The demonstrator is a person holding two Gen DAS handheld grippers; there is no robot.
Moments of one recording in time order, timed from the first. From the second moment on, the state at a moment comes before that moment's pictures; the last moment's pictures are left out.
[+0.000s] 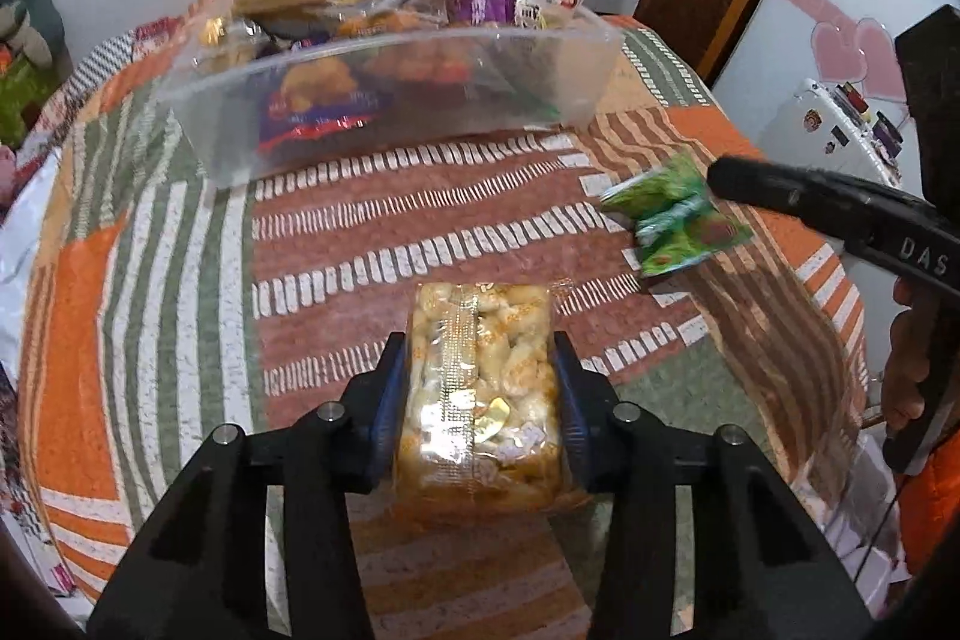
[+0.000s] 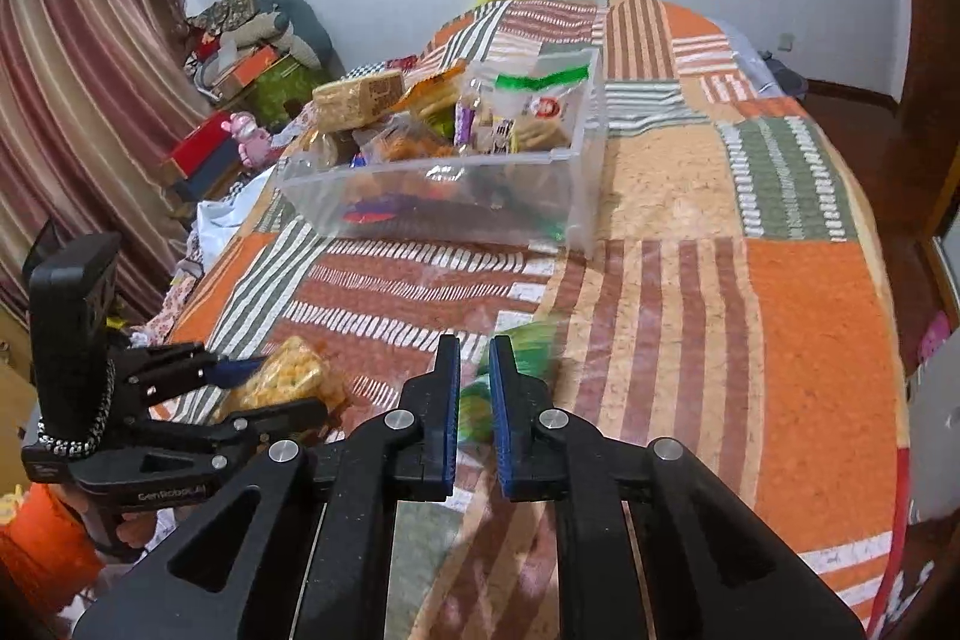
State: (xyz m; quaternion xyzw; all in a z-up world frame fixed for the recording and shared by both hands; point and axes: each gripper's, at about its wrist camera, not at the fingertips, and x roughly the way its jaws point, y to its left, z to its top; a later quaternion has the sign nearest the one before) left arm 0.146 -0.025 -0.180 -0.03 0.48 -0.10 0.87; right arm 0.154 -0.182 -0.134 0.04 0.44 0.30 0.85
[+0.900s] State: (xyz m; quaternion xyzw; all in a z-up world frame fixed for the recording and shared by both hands) left arm 0.159 0.016 -0.162 -0.06 0.45 -0.06 0.89; right arm 0.161 -0.195 -0.172 0.02 0.47 0.22 0.86
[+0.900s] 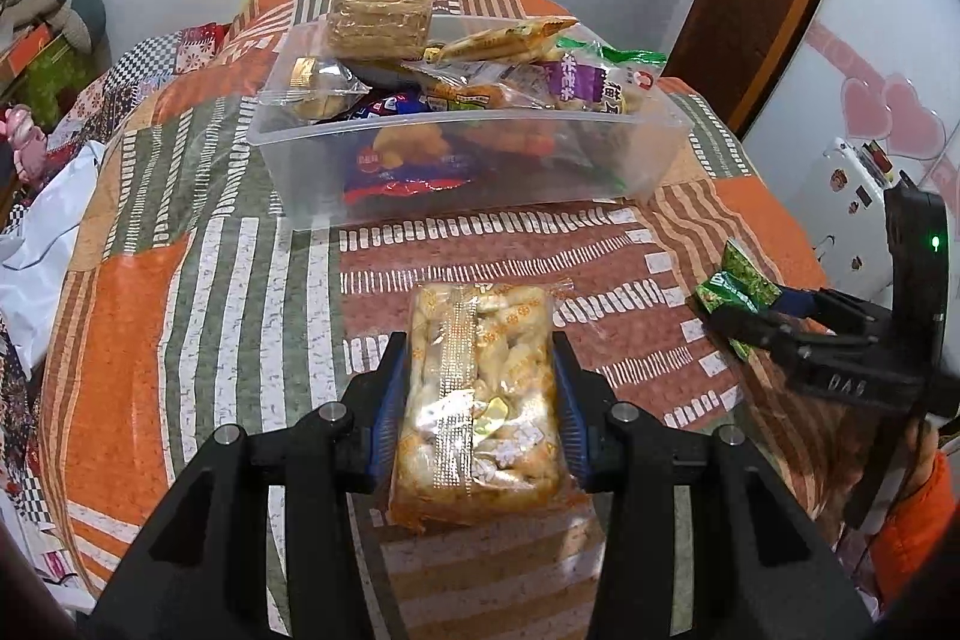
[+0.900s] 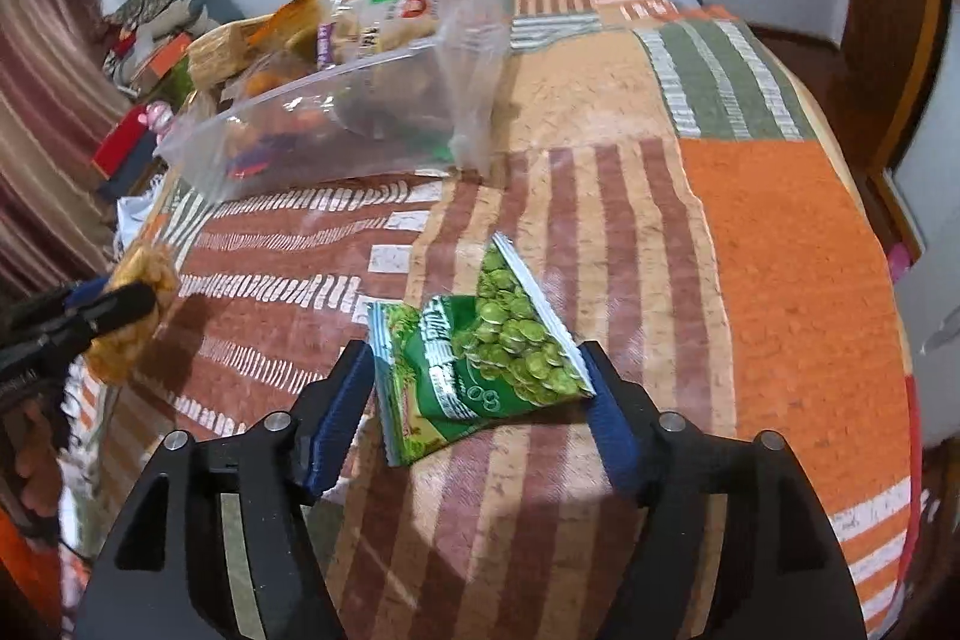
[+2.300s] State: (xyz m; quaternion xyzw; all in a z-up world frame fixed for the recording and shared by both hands) left arm 0.290 0.055 -0.129 -0.08 0.39 -0.01 0.92; right arm 0.245 -0.107 -0.111 0.03 0.37 0.31 0.87
